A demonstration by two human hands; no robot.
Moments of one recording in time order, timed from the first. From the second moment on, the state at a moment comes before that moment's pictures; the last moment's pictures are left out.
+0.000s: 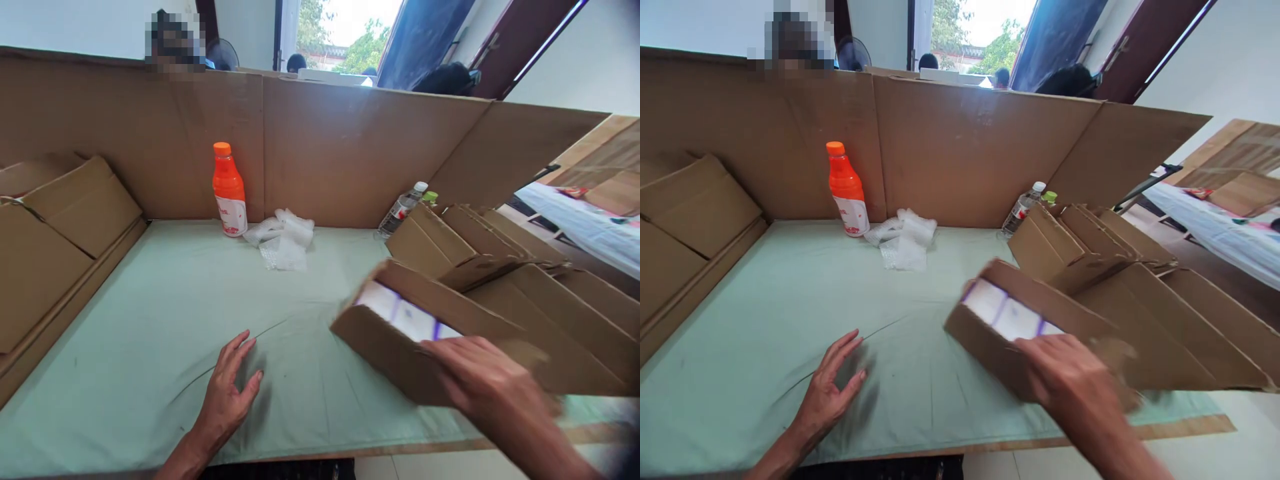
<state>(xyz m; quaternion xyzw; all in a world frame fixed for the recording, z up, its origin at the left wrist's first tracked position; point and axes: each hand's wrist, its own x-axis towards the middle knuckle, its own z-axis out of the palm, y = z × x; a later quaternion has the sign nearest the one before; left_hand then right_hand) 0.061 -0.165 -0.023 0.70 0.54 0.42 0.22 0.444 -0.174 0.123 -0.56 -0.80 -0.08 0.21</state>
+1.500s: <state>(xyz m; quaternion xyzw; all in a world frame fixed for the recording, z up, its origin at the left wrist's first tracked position) -0.005 -0.084 -0.054 0.29 0.66 0.58 0.37 0.356 0.128 0.048 -0.56 -0.45 0.39 0.57</state>
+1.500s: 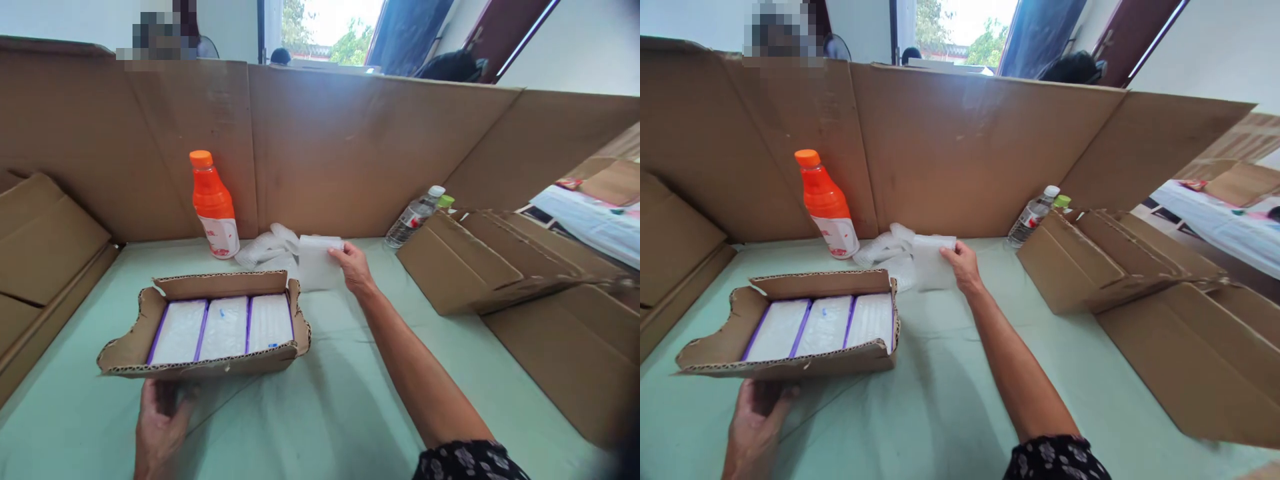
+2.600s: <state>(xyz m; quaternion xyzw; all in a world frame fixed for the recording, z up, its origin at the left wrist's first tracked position) -0.014 -0.151 0.020 0.58 0.72 0.28 0.23 0.334 -0.078 0.043 -0.61 -0.75 0.23 0.06</state>
